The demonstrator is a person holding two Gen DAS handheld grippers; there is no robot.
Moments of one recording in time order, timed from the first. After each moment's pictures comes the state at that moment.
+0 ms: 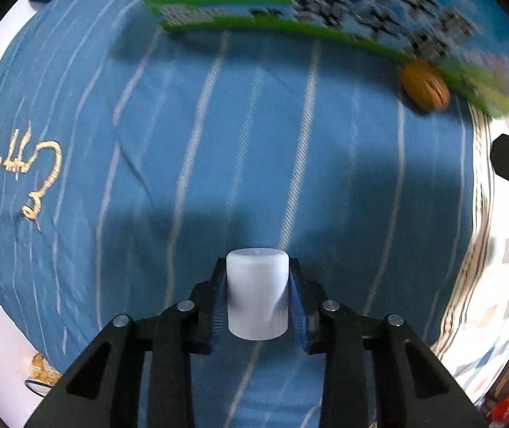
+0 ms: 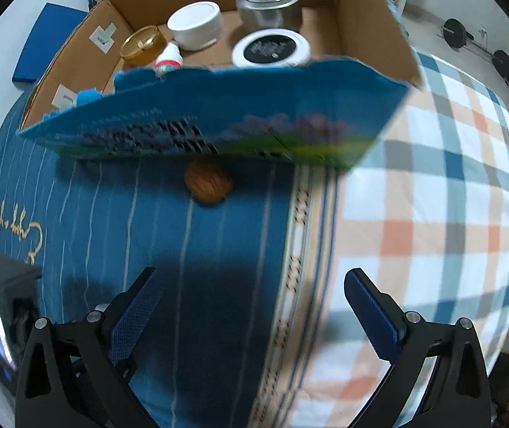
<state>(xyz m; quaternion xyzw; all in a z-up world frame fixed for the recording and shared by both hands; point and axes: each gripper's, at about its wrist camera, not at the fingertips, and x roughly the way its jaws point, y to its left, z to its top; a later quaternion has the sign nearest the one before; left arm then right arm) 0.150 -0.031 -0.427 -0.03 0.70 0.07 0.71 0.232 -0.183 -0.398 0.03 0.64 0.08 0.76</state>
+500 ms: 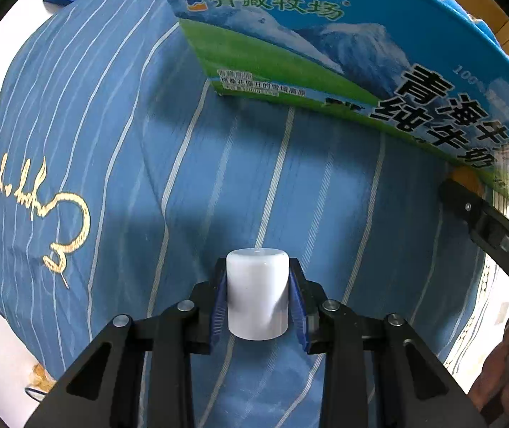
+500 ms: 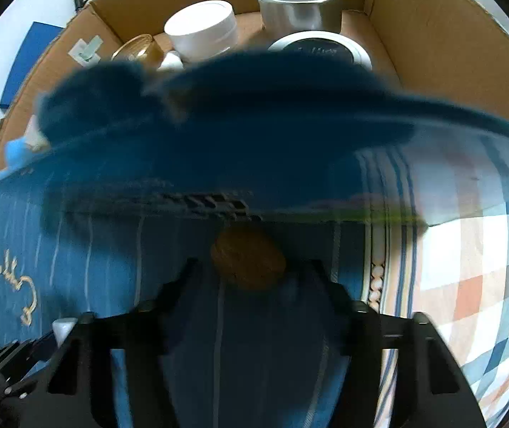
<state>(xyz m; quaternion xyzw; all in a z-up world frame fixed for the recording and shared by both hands) 0.192 0.006 -0.418 -0.04 0.67 0.09 0.73 0.283 -0.135 -0.446 0.06 0.61 0.05 0.79</state>
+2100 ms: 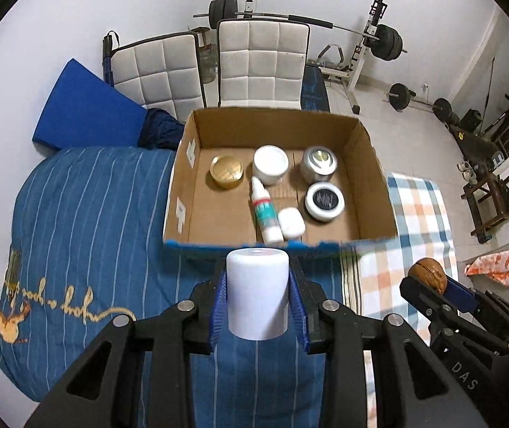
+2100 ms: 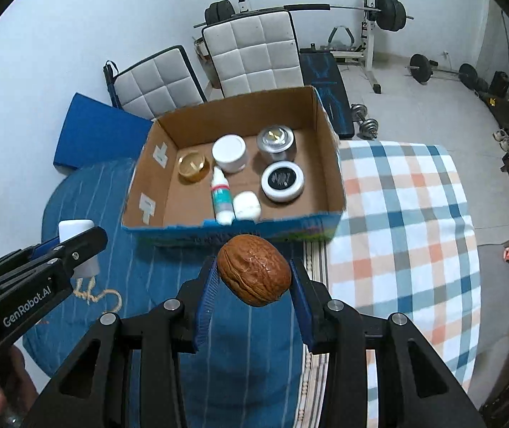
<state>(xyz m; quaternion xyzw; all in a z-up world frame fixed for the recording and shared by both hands) 0.207 -0.006 -0.174 -0.02 0.52 -0.05 0.85 0.191 -0.181 -0.212 0.10 0.52 0.04 0.85</state>
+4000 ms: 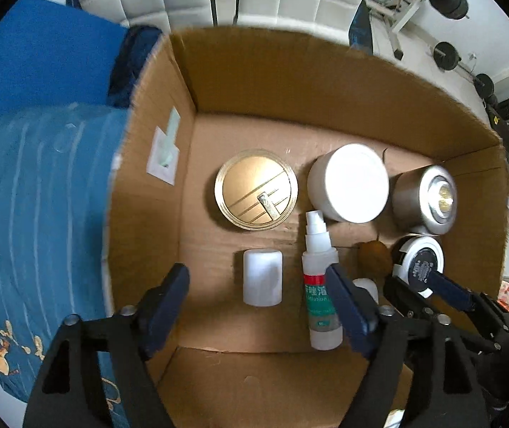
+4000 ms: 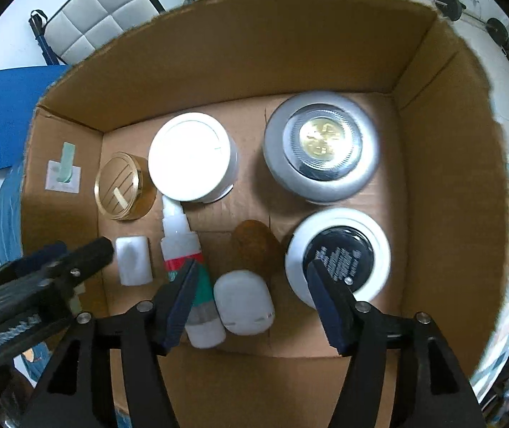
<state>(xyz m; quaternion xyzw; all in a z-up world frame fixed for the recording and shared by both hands) 0.421 0.032 -0.329 -0.05 0.68 -0.02 0.73 0.431 -0.142 -0.390 0.09 0.68 0.03 0.73</state>
